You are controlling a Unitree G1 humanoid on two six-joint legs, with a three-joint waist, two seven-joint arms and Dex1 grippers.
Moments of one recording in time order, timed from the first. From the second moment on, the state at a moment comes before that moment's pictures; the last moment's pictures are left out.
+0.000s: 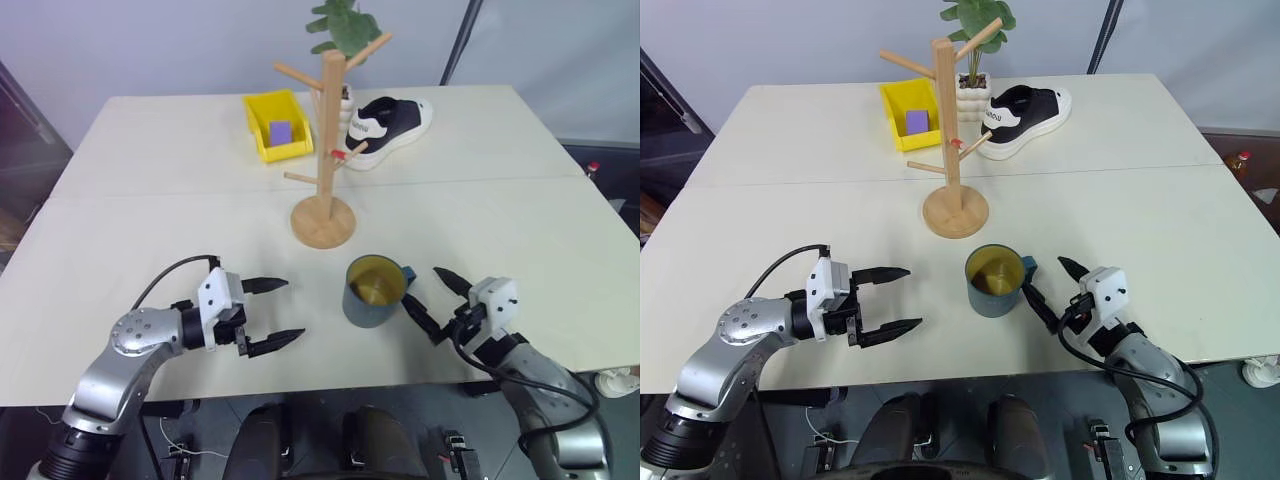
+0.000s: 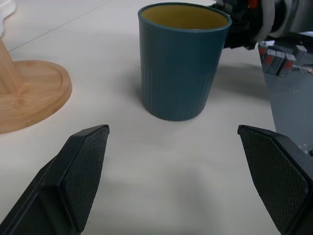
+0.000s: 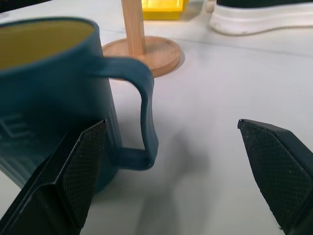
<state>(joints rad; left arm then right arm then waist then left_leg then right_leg) -0.02 0.62 -0.04 -0.38 -0.45 0.27 -0.99 0.20 -0.39 -0.12 -0.34 0.37 0.15 0.58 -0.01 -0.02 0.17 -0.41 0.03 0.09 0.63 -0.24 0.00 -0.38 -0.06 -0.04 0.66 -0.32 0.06</state>
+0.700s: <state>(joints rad) -0.01 0.62 -0.02 -0.36 -0.44 0.25 -0.98 0.14 -0.37 -0.09 -0.27 0.40 0.12 0.66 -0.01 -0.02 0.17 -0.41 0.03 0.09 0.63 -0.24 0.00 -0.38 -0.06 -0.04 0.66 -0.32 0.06</state>
